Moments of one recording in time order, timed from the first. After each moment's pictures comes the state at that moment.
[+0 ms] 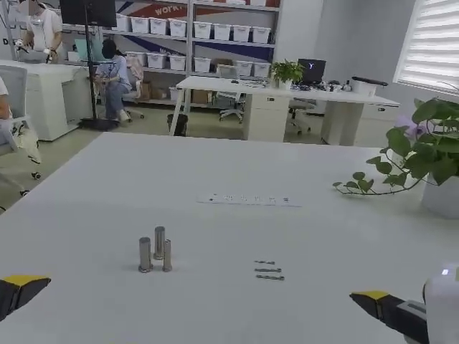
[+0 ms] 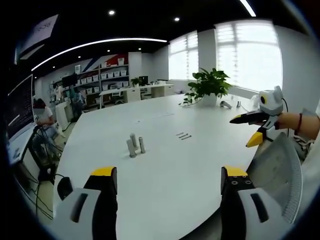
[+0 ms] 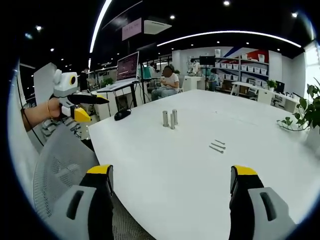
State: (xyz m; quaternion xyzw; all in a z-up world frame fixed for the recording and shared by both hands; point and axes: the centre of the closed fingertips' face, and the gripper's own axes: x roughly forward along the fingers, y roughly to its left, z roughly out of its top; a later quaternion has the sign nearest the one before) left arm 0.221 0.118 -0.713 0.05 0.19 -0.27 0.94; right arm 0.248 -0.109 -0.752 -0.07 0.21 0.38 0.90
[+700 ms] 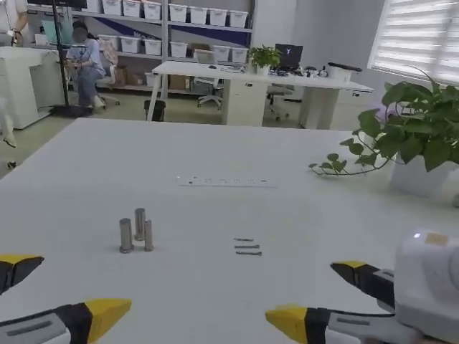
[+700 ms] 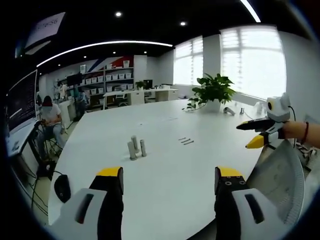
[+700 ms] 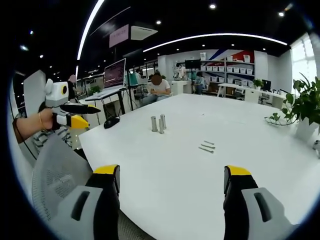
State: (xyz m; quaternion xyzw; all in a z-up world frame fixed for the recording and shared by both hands) left arm 0.229 0.115 -0.713 0.03 0.17 -0.25 0.95; right arm 0.251 -0.122 -0.746 -0.04 0.20 0.33 0.92
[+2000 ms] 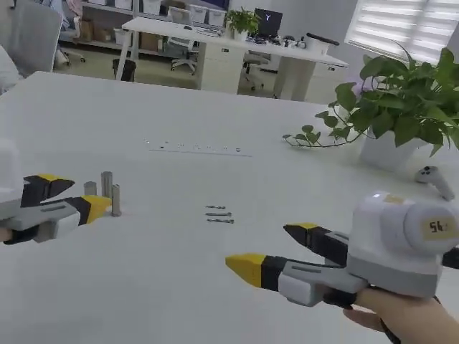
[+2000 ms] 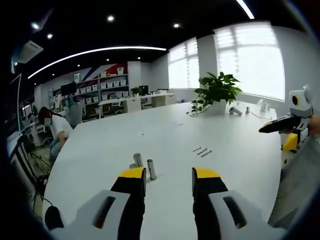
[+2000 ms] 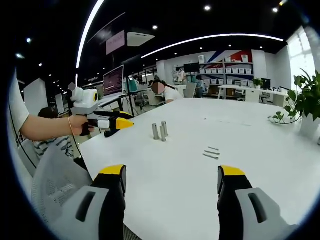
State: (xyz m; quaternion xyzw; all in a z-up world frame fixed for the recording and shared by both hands) left arm 0.352 0.101 -0.737 0.05 0.14 -0.27 0.95; right arm 0.269 -0.104 -0.741 -0.01 0.19 0.33 0.92
